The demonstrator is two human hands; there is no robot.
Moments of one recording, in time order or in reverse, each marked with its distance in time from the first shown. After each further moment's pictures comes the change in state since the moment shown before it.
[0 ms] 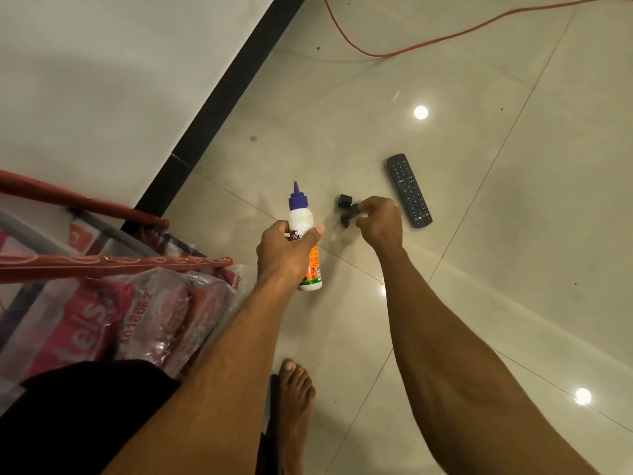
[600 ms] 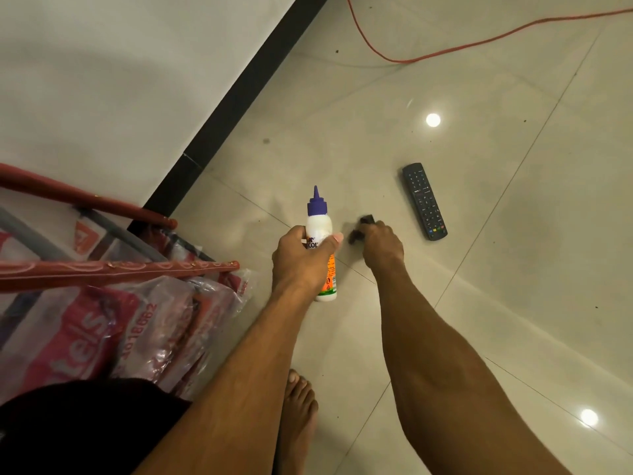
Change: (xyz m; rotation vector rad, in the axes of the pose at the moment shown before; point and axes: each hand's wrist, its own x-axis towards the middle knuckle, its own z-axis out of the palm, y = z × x) left_hand 0.004 0.004 0.008 -0.033 -0.017 -0.015; right_hand 0.020 0.027 0.039 -0.763 -0.154 -0.302
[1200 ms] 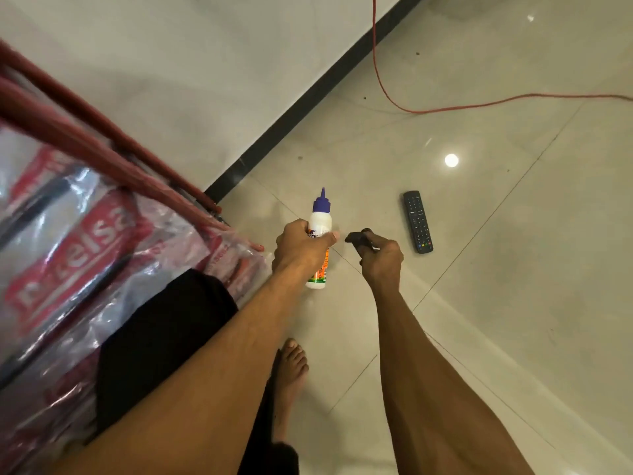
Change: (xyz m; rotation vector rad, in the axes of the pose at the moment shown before) left_hand -0.089 0.036 -0.049 0.062 0.079 0.005; right_hand -0.121 -0.027 -0.068 0.957 0.209 0.139
